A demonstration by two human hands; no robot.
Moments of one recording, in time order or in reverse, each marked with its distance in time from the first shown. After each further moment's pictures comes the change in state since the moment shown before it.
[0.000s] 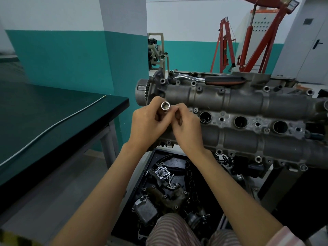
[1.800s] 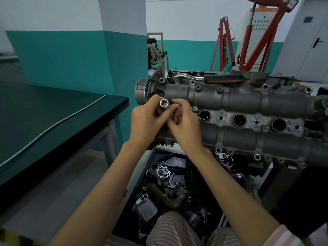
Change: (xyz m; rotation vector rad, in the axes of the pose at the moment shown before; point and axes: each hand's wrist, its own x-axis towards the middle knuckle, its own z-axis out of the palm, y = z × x) left_hand 0.001 -0.002 0.001 -0.030 0.015 -0.063; right_hand 0.000 -0.004 0.000 0.033 0.031 0.022
